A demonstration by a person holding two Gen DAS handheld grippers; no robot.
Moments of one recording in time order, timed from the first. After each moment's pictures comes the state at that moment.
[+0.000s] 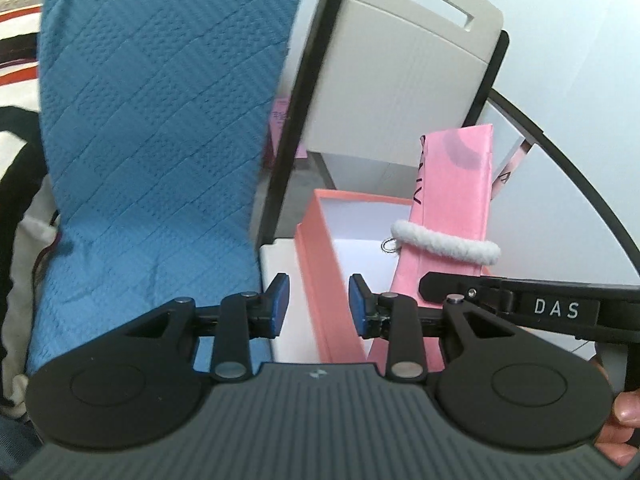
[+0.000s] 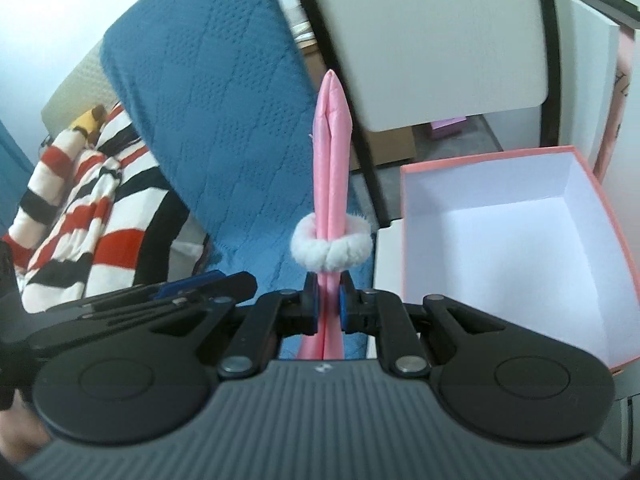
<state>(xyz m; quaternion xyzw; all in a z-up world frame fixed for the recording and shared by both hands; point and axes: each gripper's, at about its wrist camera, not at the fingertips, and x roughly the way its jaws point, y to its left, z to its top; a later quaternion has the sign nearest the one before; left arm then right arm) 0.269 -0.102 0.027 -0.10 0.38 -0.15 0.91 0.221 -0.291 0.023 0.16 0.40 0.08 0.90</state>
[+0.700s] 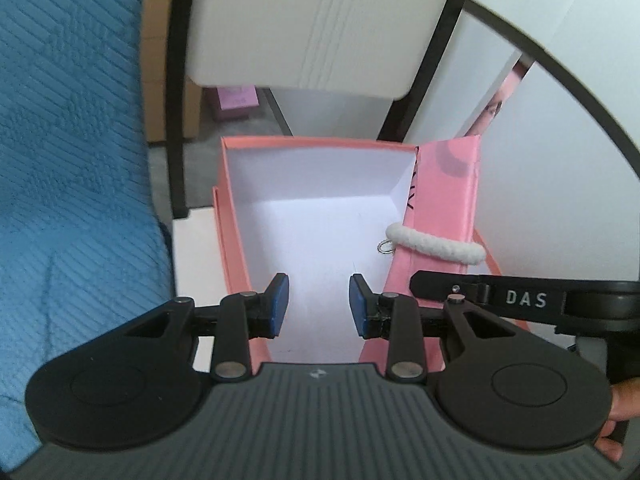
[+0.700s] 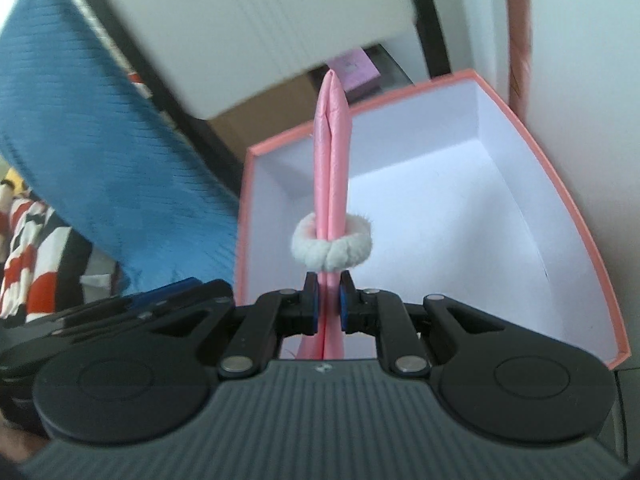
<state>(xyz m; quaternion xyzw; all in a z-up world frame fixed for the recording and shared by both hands) 0.357 -0.221 -0.057 -0.07 0.45 -0.20 0.86 0.268 -0.410 -0.078 0.23 0.45 -0.01 0.86</state>
